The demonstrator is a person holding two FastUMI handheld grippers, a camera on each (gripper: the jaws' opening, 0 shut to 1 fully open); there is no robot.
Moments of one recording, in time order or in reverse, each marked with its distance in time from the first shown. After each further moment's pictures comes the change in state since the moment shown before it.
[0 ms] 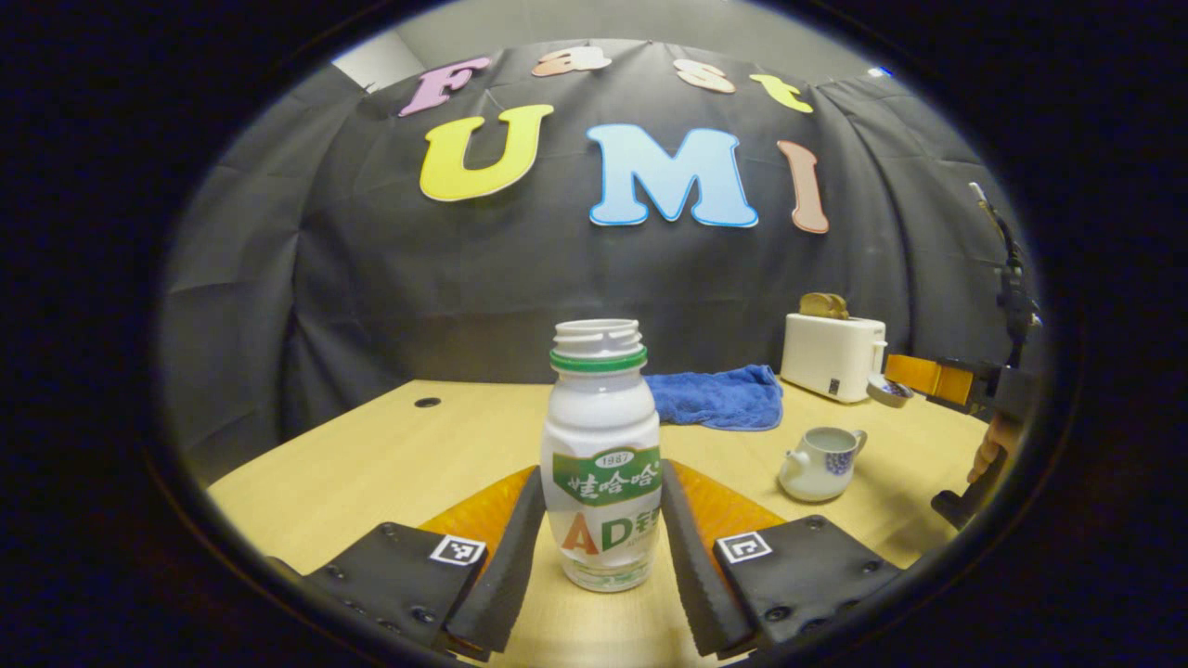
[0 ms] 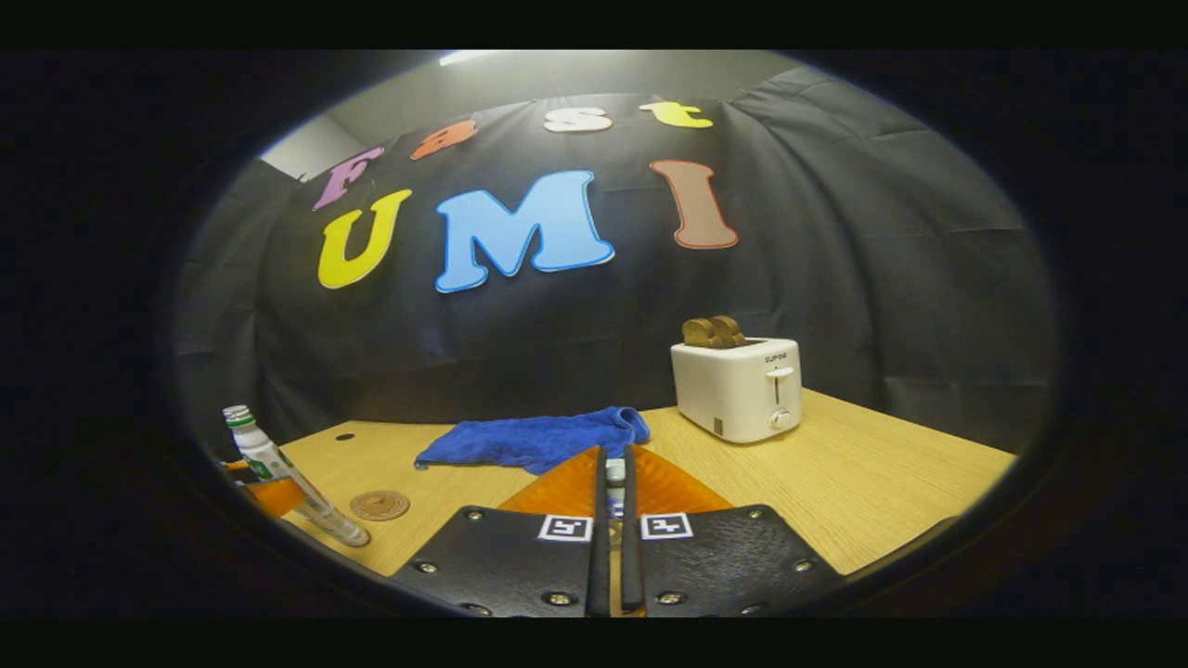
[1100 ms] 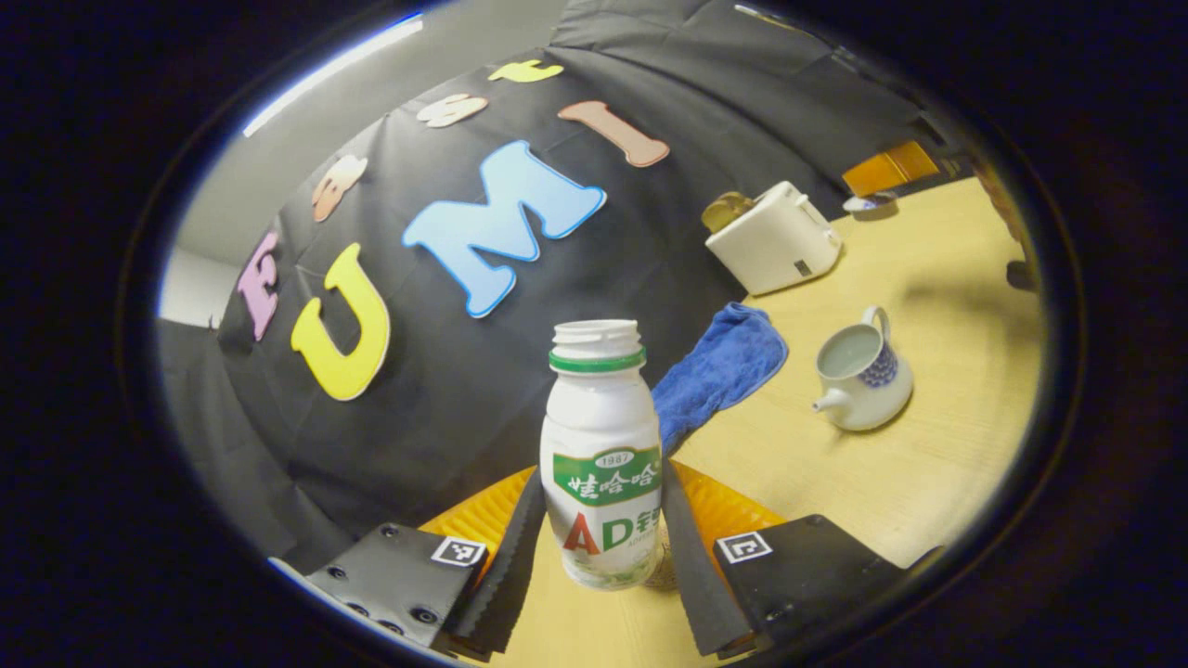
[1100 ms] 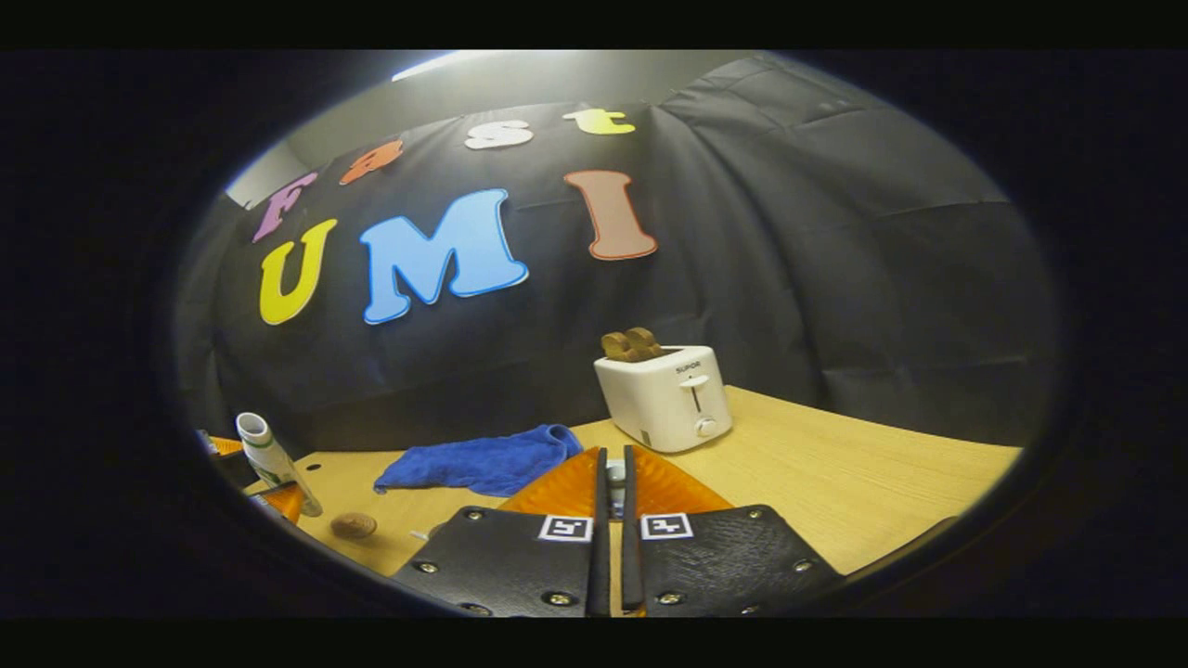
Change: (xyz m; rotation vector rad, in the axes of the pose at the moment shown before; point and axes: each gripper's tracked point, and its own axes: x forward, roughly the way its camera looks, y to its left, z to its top) left arm 0.055 -0.052 0.046 0.811 -0.090 -0.054; right arm -0.010 -0.077 0.019 0.111 -0.044 -0.180
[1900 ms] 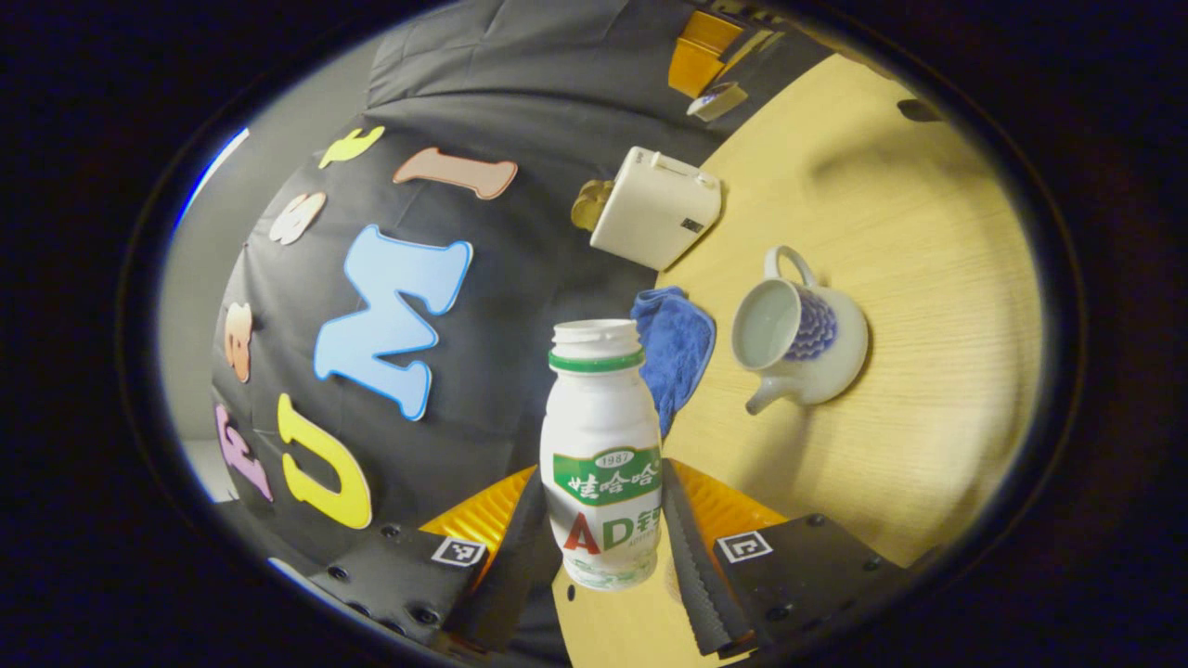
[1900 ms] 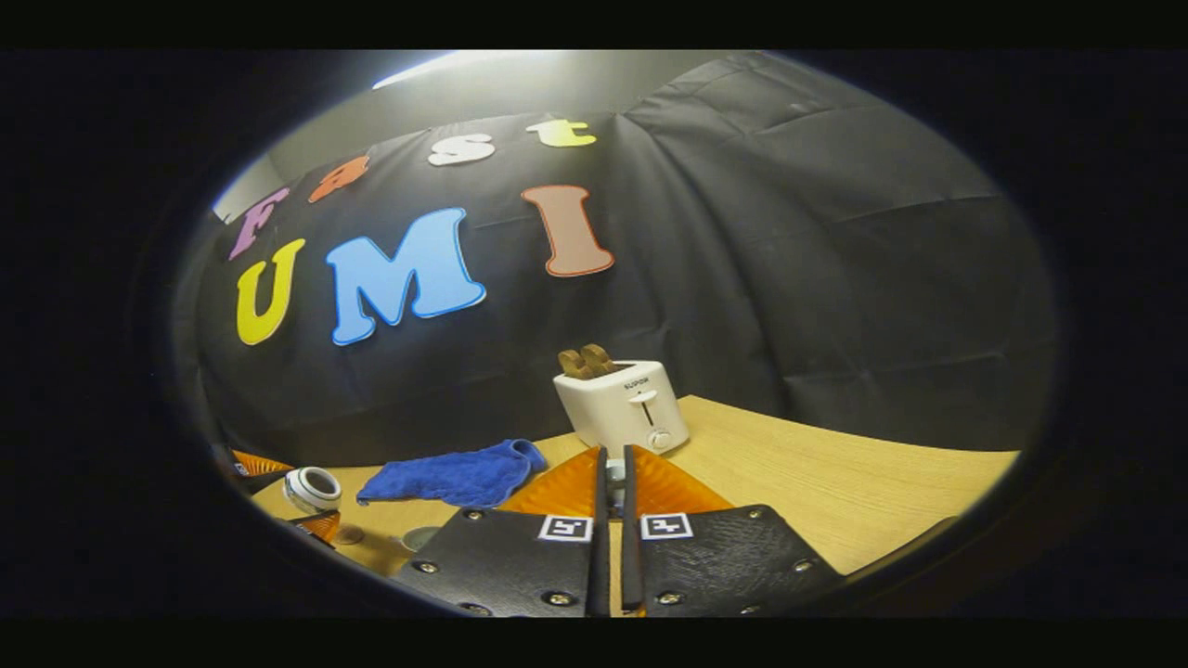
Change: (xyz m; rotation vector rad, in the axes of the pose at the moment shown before) left arm 0.026 -0.061 0.038 0.452 -0.043 -0.128; right arm -0.011 -0.037 0.017 0.046 -0.034 -0.071
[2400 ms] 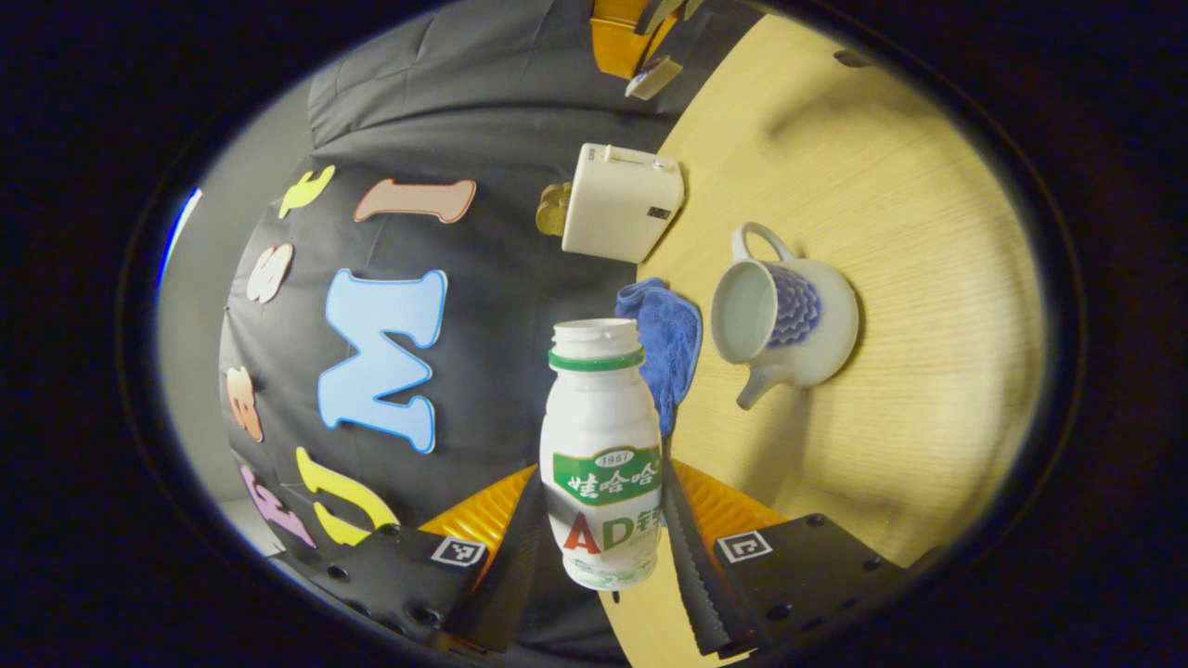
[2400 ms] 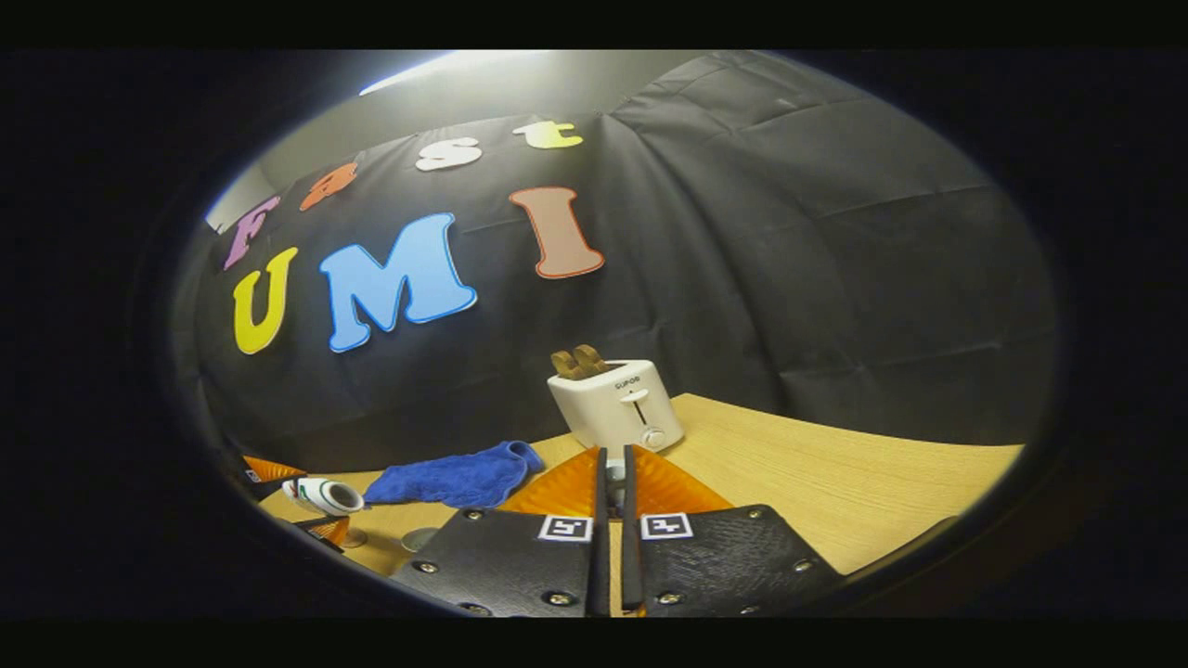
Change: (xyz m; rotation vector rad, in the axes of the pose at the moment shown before) left arm 0.005 -0.003 0.003 0.184 0.013 0.000; right arm -0.003 -0.005 0.000 0.021 0.005 -0.003
